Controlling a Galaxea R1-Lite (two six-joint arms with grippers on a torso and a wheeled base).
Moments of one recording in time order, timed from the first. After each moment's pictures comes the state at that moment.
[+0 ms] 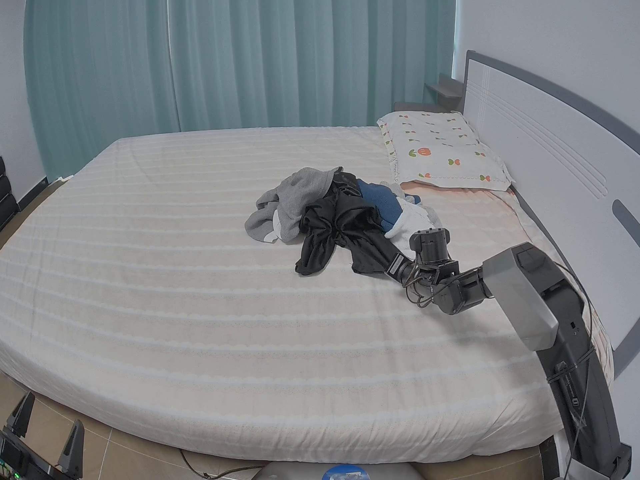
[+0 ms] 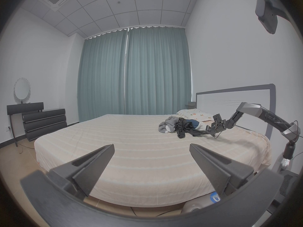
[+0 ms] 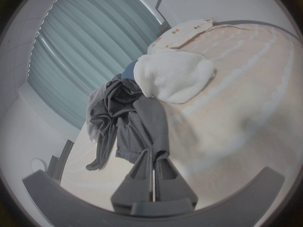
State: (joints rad) left arm 0.00 0.02 -0.02 0.00 -0.02 0.00; right arm 0.33 2.71 -1.77 -0.45 -0.04 0.79
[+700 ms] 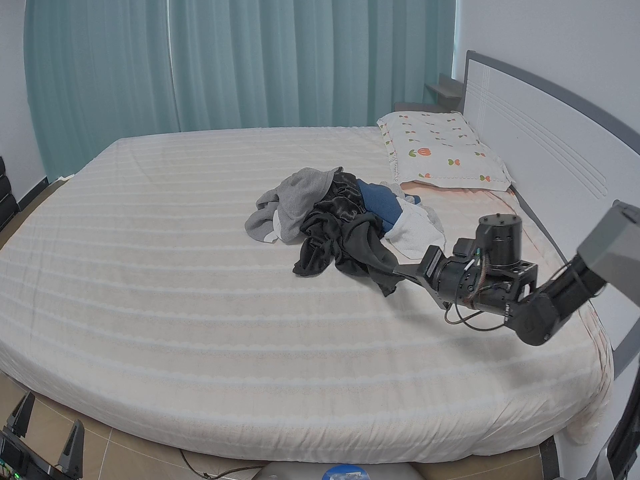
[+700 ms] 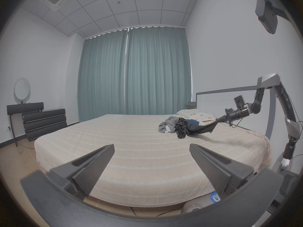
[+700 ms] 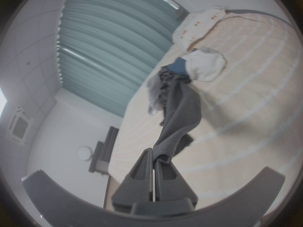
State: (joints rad) left arm 0.00 0.02 -0.02 0.00 -0.02 0.00; right arm 0.44 1.99 -0.82 -0.91 0.28 0.92
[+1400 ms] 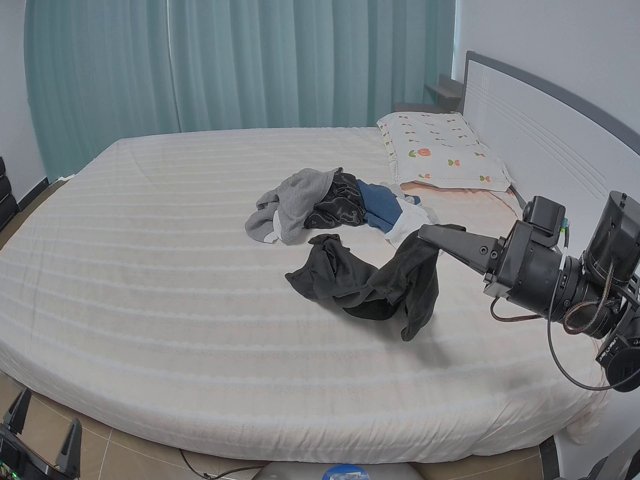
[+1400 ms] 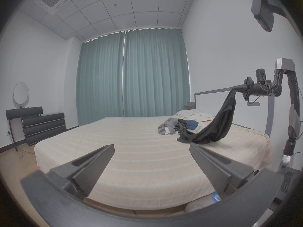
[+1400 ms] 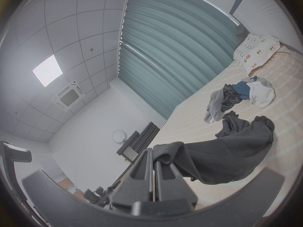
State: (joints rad) left arm 0.00 0.02 -0.05 -0.03 -0.03 0.02; right arm 0.59 1.56 -0.55 -1.13 0.35 0.80
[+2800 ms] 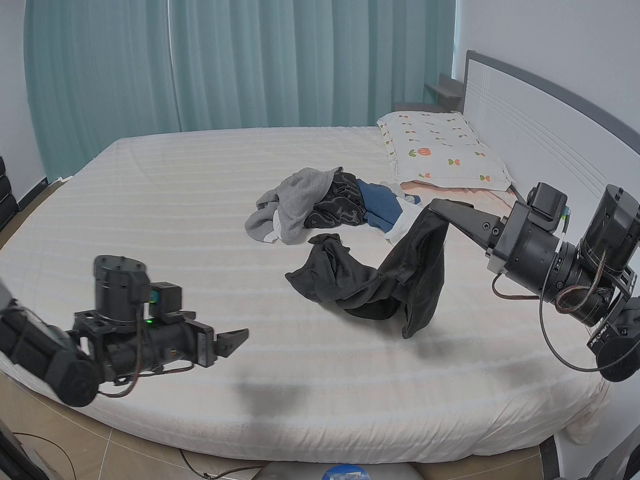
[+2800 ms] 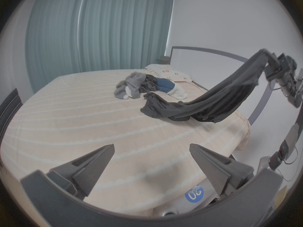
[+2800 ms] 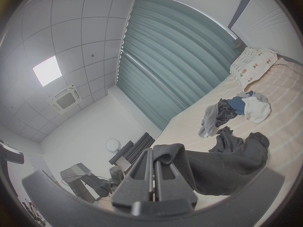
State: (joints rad) left arm -0.40 1.81 -0.52 -0.74 -0.04 -0.09; right arm 0.52 1.63 -0.58 -1.24 0.30 0.77
